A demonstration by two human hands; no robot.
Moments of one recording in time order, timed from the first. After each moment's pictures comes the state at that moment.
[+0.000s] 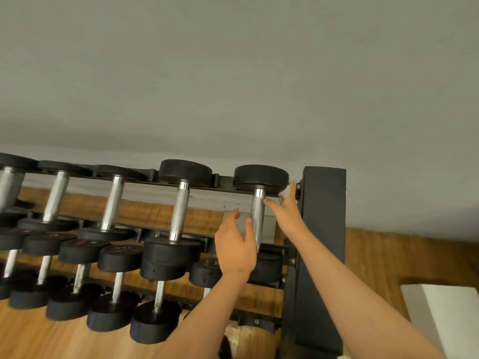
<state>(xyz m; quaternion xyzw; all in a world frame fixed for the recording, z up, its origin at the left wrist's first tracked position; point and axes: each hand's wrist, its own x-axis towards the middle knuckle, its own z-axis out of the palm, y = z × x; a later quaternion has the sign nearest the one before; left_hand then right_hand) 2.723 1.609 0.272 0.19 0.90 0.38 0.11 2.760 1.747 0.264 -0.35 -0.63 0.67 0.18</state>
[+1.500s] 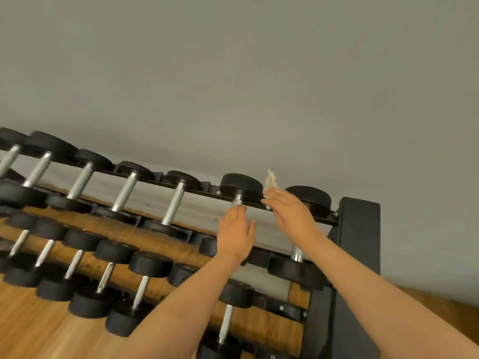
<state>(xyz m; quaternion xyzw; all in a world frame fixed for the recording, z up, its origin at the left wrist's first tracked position) 2.631 1.516 0.325 0.37 0.89 0.27 0.02 2.705 1.667 0.336 -0.04 -0.93 0.15 0.35</state>
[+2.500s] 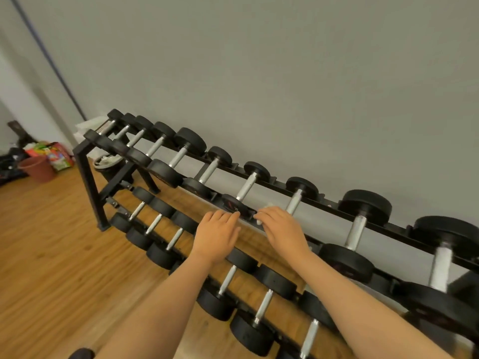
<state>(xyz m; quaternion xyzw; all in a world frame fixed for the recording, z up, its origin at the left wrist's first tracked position) 2.507 1.170 0.388 0.35 0.93 0.02 -0.11 2.568 1.359 0.368 0.07 -0.94 0.17 0.28</state>
